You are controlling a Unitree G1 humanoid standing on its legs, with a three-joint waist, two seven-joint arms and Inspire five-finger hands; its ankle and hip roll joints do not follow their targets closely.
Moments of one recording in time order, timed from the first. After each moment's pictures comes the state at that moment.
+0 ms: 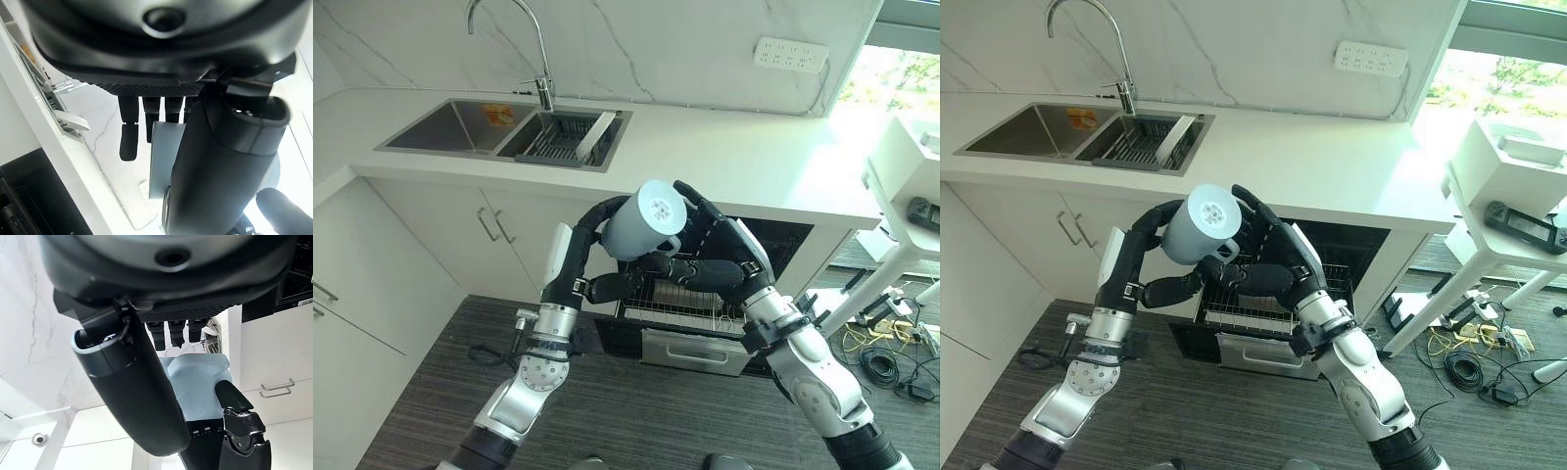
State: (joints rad) left arm -0.11 0.46 -0.32 -0.04 0.12 -0.35 0.39; right arm -0.17 -0.43 0.27 -0.28 0.71 0.01 0.05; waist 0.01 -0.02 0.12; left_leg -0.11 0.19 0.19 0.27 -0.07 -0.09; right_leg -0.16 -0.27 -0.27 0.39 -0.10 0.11
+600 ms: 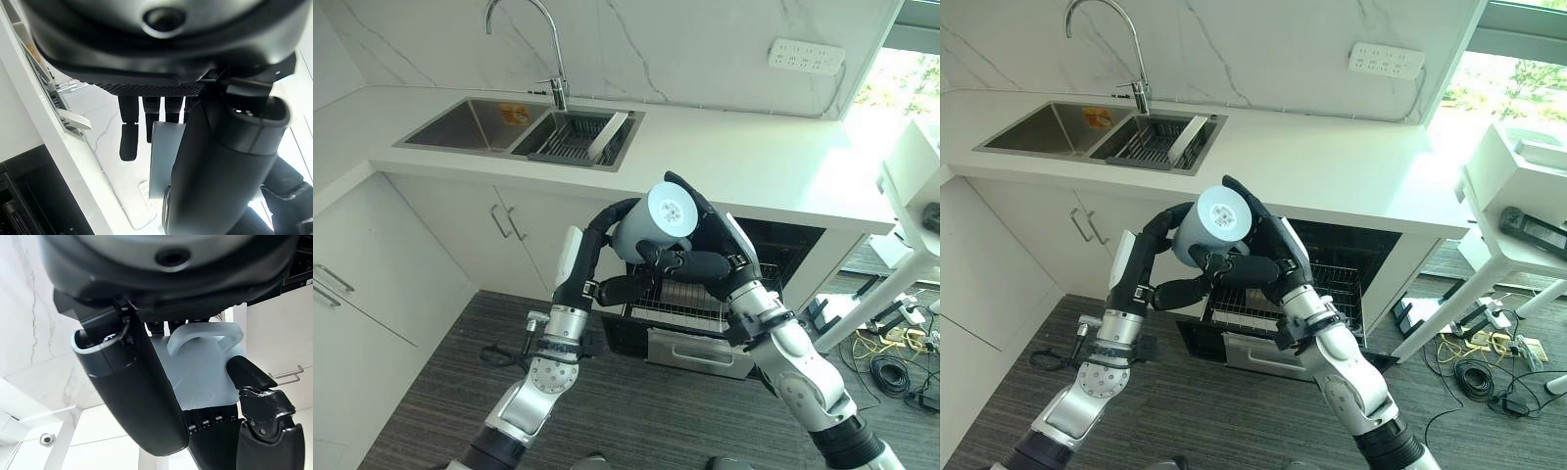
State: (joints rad) left arm -0.11 0.45 -0.35 -0.04 0.12 -0.35 0.39; right arm -0.20 -0.39 0.34 -0.28 0.71 0.01 -0.06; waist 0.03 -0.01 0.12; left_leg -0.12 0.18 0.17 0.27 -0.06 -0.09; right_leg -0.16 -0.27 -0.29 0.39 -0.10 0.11
